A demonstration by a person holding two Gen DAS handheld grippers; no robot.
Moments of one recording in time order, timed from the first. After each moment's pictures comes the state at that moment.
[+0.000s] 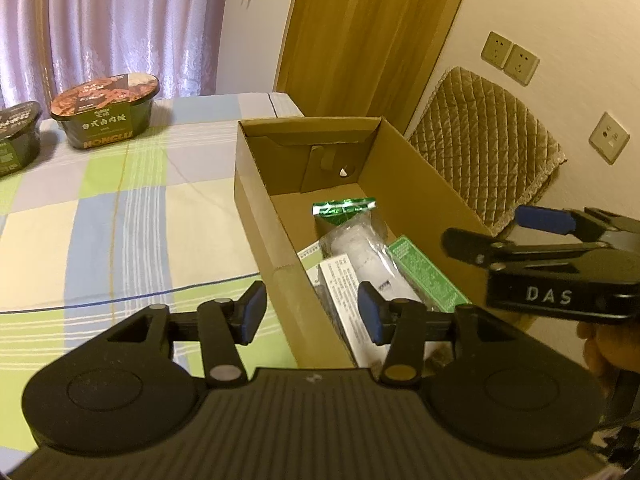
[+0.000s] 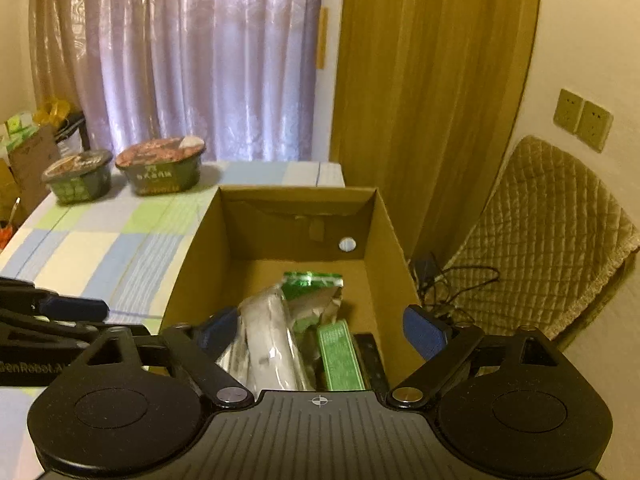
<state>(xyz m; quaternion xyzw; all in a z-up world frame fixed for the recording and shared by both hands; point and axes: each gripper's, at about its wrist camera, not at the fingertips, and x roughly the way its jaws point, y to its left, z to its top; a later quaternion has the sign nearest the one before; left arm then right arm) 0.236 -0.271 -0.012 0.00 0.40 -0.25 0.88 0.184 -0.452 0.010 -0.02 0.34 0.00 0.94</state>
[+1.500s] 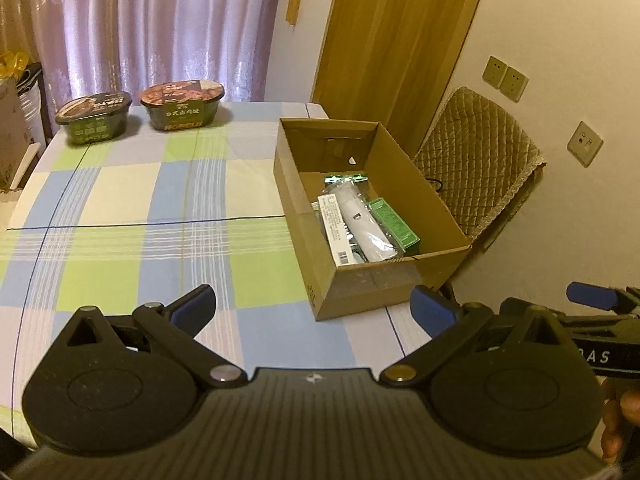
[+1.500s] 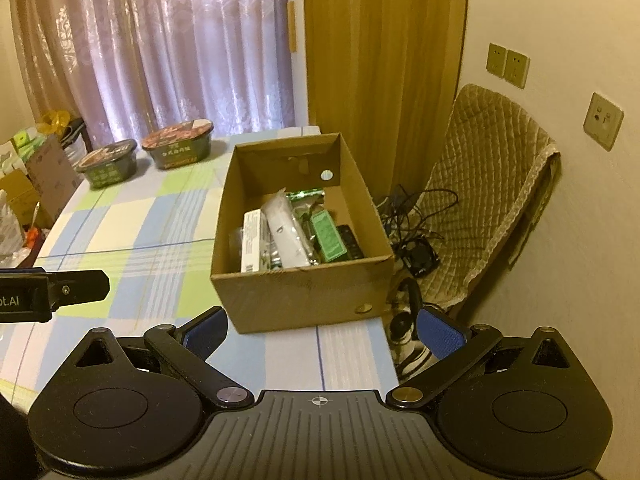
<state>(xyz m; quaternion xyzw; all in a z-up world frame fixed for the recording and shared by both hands) 0.053 -0.222 0.070 -0.03 0.39 -0.17 0.90 -0.008 -0.439 0.072 0.04 0.38 -0.04 0.92</state>
